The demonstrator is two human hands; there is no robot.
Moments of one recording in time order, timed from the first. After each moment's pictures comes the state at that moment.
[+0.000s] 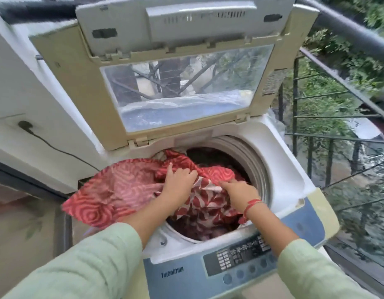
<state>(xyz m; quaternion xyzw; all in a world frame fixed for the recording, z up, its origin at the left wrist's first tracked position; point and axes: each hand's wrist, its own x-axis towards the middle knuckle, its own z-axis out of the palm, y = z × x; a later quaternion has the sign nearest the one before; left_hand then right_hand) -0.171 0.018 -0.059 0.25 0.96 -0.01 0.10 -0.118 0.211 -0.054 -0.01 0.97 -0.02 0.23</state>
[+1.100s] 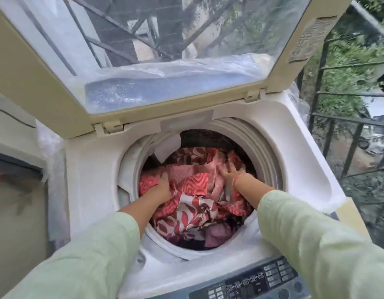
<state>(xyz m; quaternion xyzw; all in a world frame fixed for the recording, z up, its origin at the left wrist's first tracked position) -0.201 0.002 -0.176 0.02 0.89 0.08 0.44 -0.210 0.242 -0.158 0.03 0.86 0.02 0.51</state>
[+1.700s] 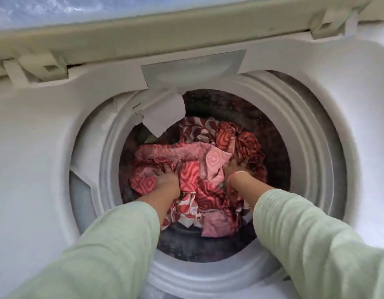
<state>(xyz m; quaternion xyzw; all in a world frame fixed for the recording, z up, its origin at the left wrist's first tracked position) -0.188 0.042 -0.335 0.03 0.85 -0.13 0.50 -0.212 0.218 -0.286 -0.02 0.82 0.13 0.56</state>
